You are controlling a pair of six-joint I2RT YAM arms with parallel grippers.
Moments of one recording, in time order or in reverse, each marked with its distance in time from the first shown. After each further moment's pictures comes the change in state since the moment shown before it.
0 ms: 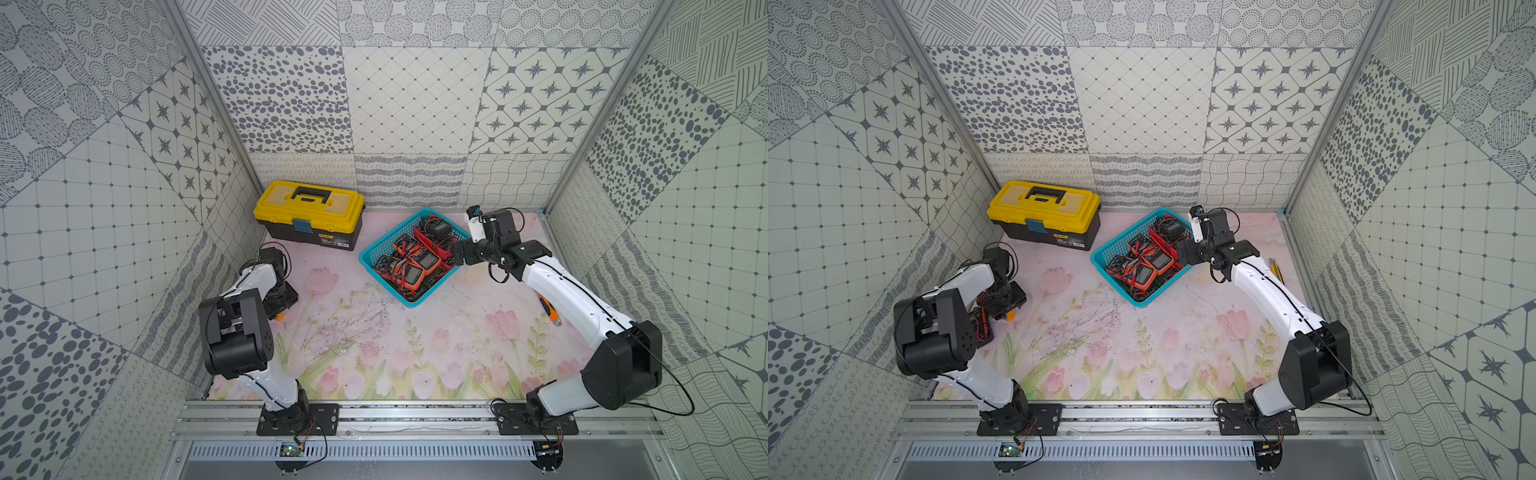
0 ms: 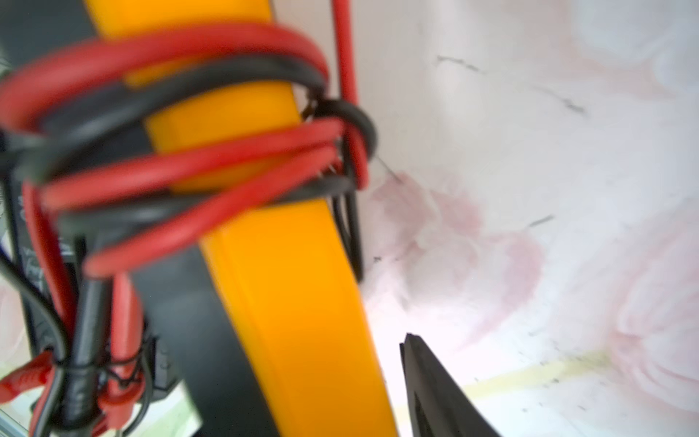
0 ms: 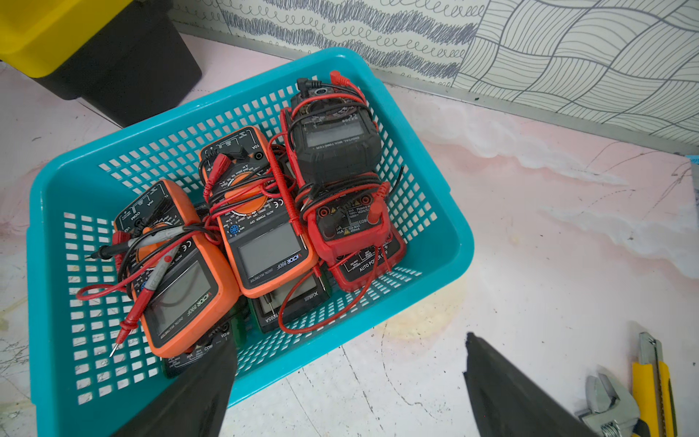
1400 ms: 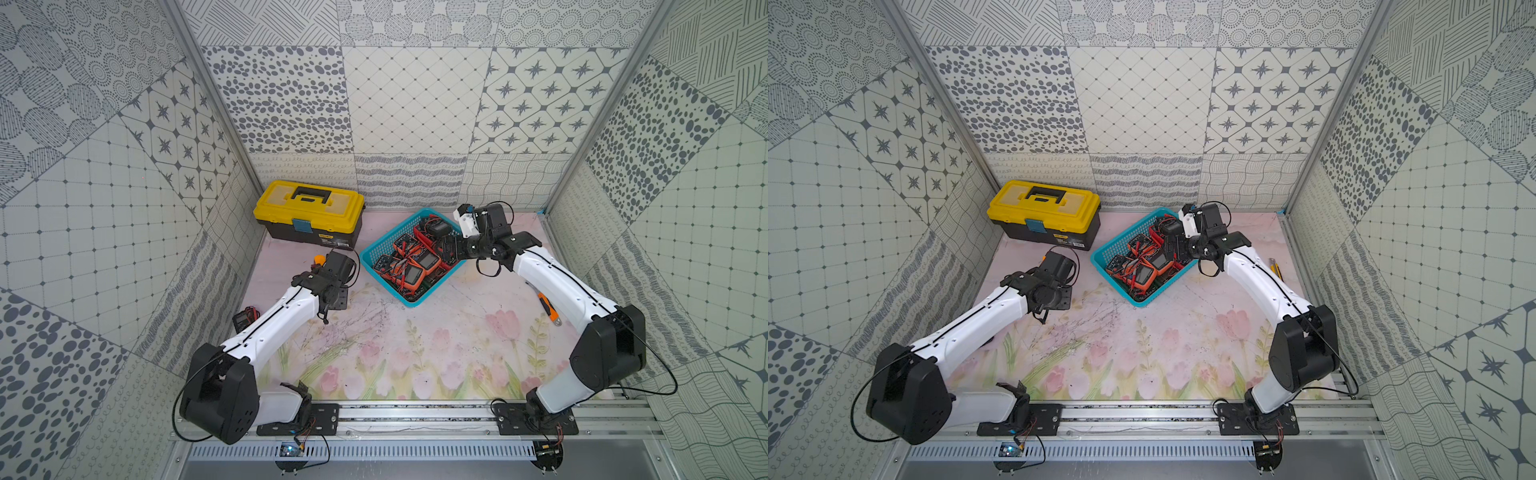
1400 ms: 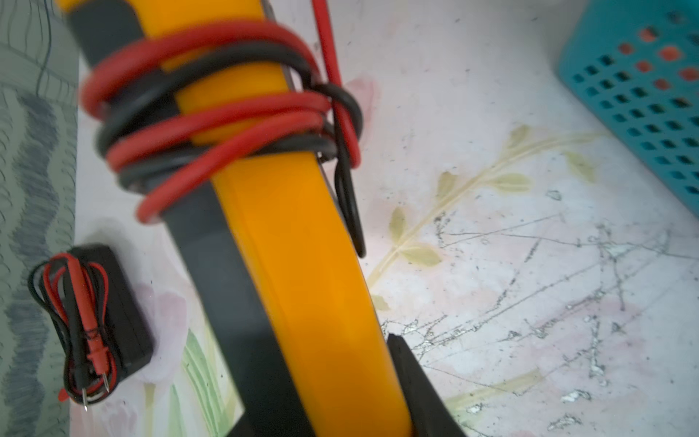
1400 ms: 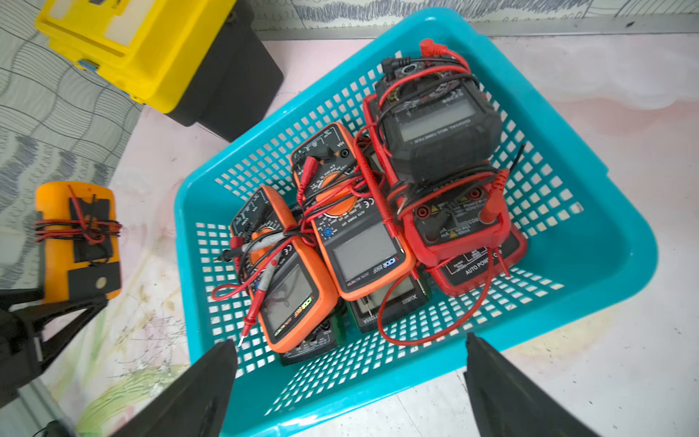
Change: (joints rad) left arm -0.680 -0.372 -0.121 0.042 -0.203 0.253; right arm 0.003 0.103 0.119 -0.049 -0.283 0.202
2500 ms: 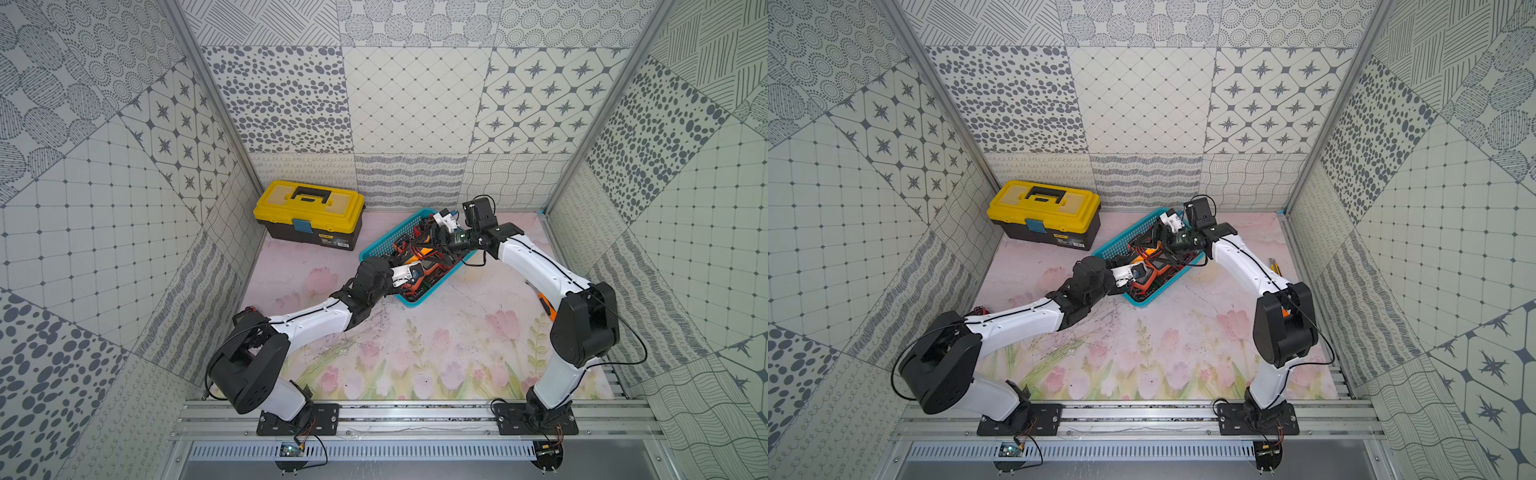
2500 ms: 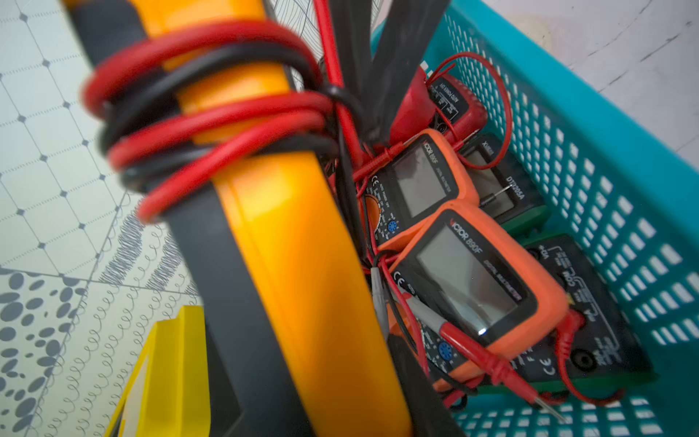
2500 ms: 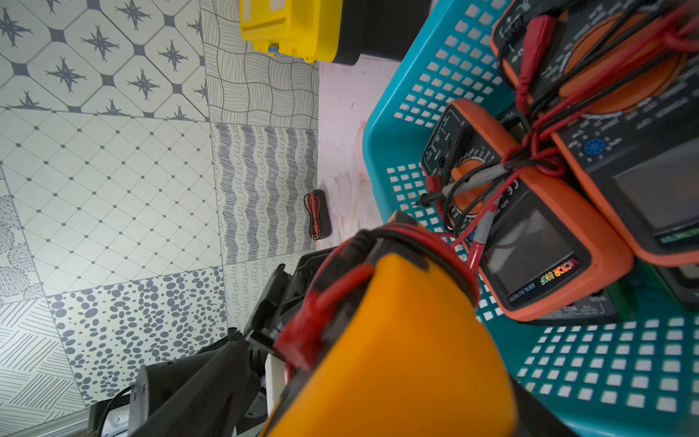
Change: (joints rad) left arm -0.249 0.198 -0.133 1.135 0.231 1.204; right arm 0.006 0.192 0.112 0.056 -0.617 0.483
